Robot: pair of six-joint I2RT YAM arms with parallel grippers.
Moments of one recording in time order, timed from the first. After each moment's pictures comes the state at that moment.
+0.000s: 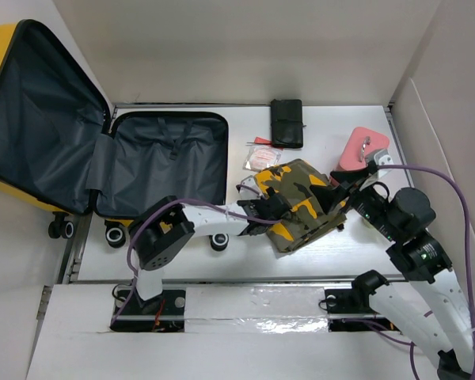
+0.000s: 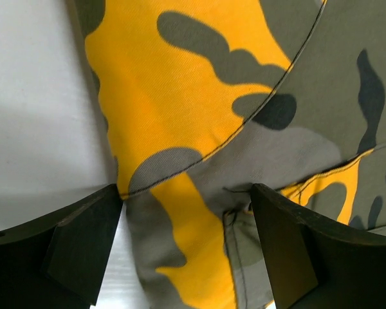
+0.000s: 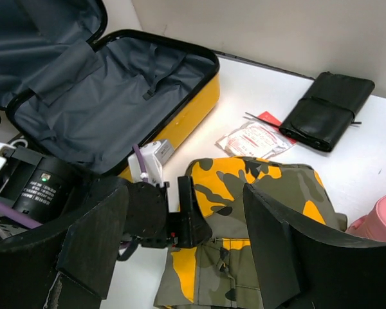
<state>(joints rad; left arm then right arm) -1.08 1.85 1.13 -0.33 -0.53 -1.43 0.47 0.56 0.85 -0.28 -0.18 0.16</state>
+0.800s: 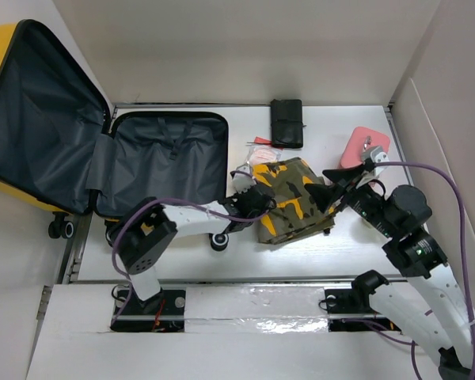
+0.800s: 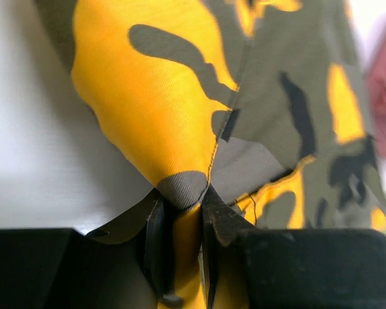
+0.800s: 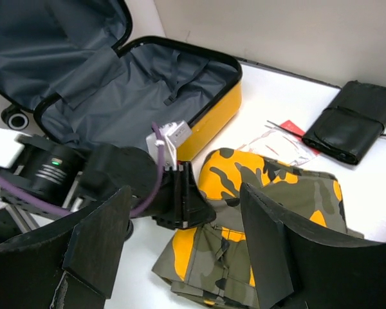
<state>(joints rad) -0.99 1.74 0.97 -0.01 -0.50 -1.13 0.49 0.59 0.83 -0.22 -0.24 0.19</state>
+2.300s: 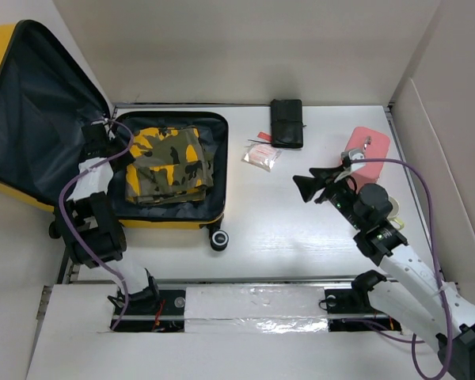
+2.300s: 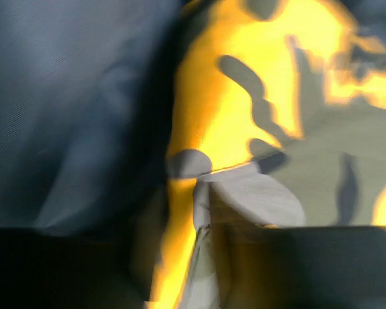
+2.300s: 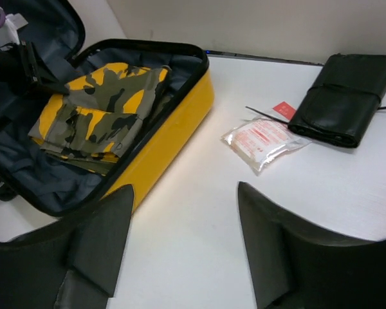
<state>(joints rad) 0.30 1.63 1.18 -0.31 0.15 -0.32 0.49 0.74 0.55 0.25 -0.08 0.28</state>
